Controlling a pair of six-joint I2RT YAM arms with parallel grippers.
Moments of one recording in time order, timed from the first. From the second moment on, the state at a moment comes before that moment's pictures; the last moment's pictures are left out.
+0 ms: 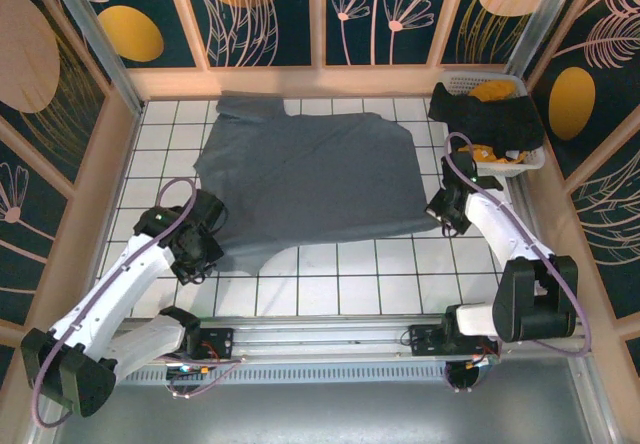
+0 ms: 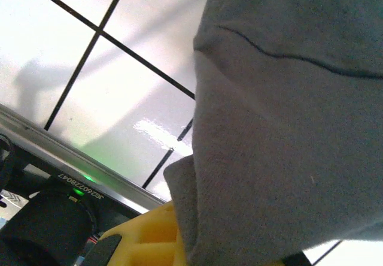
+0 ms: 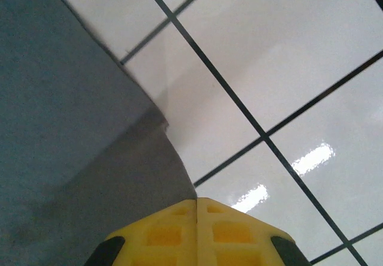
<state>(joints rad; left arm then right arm) -0.43 1.03 0.89 -1.35 -0.10 -1.08 0.09 1.34 0.93 -0.85 0.09 0.72</state>
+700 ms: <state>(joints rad) -0.43 1.29 0.85 -1.11 -0.10 -0.97 0.12 1.49 0.93 -0.81 0.05 0.72</state>
